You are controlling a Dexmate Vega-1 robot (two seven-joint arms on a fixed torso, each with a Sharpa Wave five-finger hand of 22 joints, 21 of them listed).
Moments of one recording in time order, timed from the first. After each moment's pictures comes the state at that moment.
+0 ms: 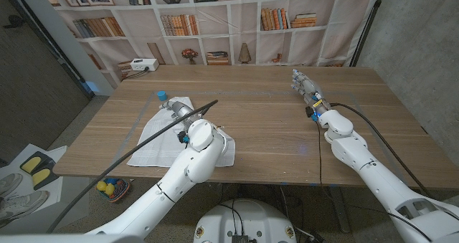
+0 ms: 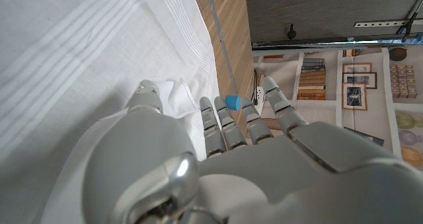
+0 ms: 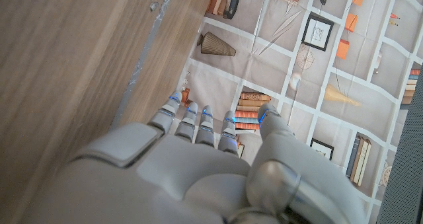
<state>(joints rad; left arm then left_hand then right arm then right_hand) 1.00 0.39 0.62 -1.98 2.45 0.26 -1.35 0.77 -0.01 0.15 -0.05 0.23 0.36 -0.13 0.21 0.20 0.30 -0.11 0.20 0.36 0.18 -0.04 0.18 0.19 0.19 0.14 0.45 0.20 -0.85 -0.44 -0.28 -1.31 0.46 0.28 0.05 0.33 0.16 0.36 -0.10 0.19 0.17 -0.06 0.20 0.19 0.16 0.07 0.20 0.20 0.08 0.08 0.24 0.23 0.17 0.11 0.21 0.18</state>
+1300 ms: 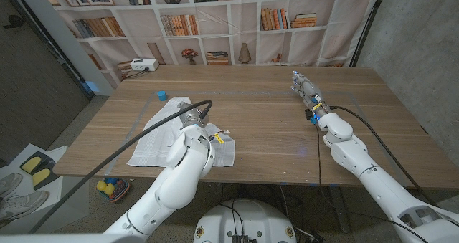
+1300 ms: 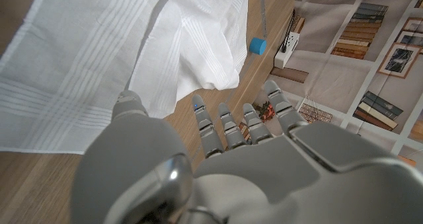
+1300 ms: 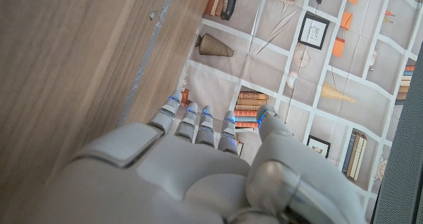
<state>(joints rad) 1.18 0.50 0.56 -2.33 2.19 0.30 -1.15 0.70 -0.05 0.01 0.00 0.35 0.46 -0.19 0.25 0.20 0.20 -0.13 0.23 0.32 0.10 -0.02 0.19 0.19 0.16 0.12 0.38 0.19 -0.90 -0.44 -0.28 -1.38 0.46 0.27 0.03 0.32 0.17 0.36 -0.09 0.19 0.17 -0.06 0.20 0.19 0.16 0.07 0.20 0.20 0.08 0.08 0.24 0.24 0.17 0.11 0.21 0.18</state>
